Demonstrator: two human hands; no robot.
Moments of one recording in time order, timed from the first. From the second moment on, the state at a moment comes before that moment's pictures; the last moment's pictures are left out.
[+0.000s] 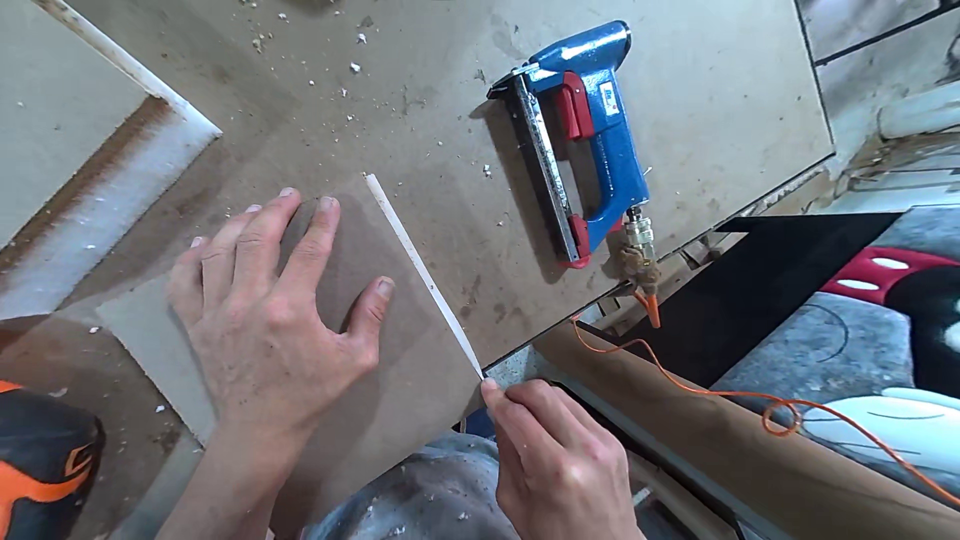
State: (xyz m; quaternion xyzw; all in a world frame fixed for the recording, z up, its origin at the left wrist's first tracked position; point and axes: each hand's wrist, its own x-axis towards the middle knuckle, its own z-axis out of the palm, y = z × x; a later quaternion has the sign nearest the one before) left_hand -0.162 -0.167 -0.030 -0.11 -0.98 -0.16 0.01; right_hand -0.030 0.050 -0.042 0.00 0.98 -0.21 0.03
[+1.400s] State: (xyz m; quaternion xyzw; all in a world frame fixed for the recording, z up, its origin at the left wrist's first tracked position) left_hand -0.166 -0.171 -0.034 -0.16 -0.98 -0.13 0.04; right_hand 0.025 0.043 -0.122 0.04 0.95 -0.29 -0.14
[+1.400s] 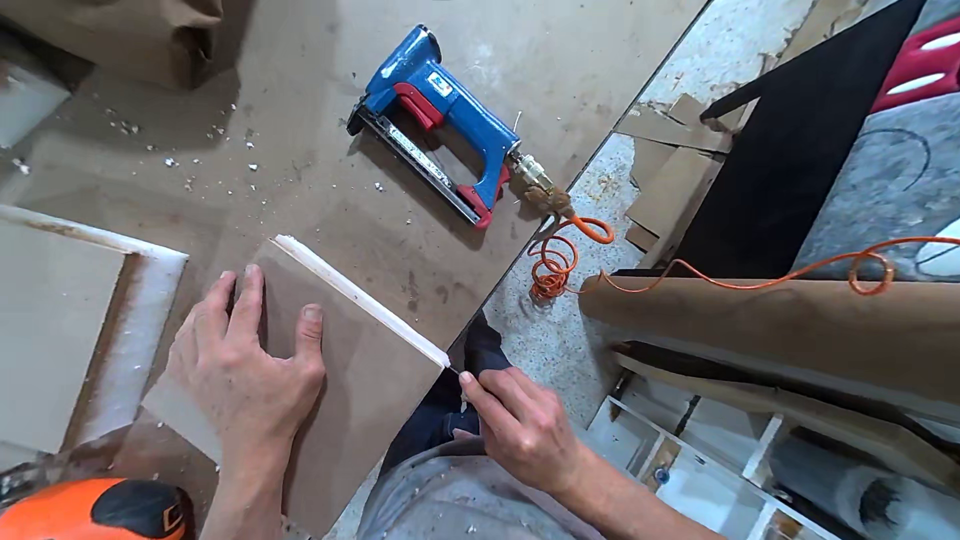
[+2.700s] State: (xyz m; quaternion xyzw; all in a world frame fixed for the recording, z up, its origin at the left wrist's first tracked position) left_hand -0.268 -0.044 -0.030 -0.59 -0.68 -0.07 -0.43; right_hand -0.006 0.048 -0.086 0.09 0.91 -0.37 -0.15
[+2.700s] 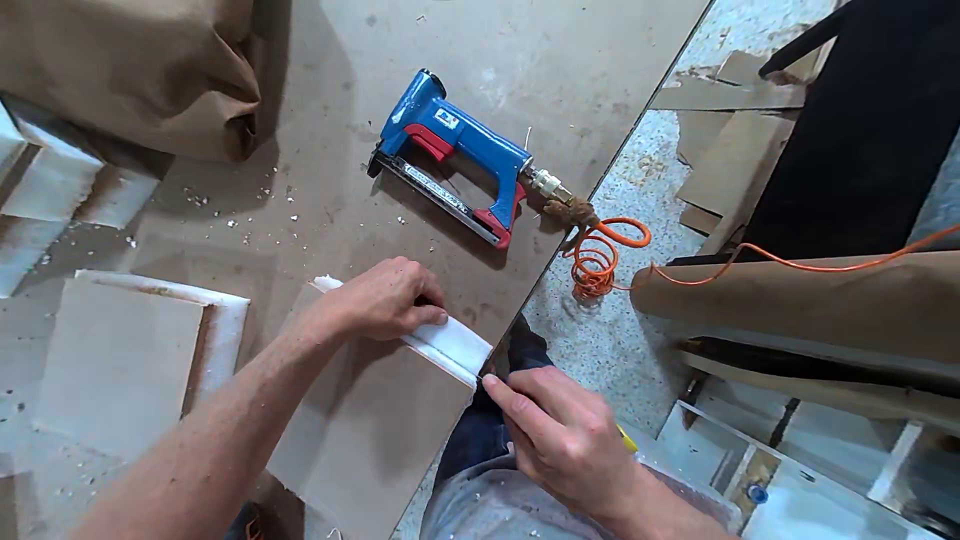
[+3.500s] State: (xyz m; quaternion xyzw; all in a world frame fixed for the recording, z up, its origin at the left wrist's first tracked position) left_hand -0.266 -0.055 -0.035 -0.59 -0.72 -0.13 -0.33; right_hand 0.086 0.077 -0.064 0.04 0.94 -0.33 -0.10
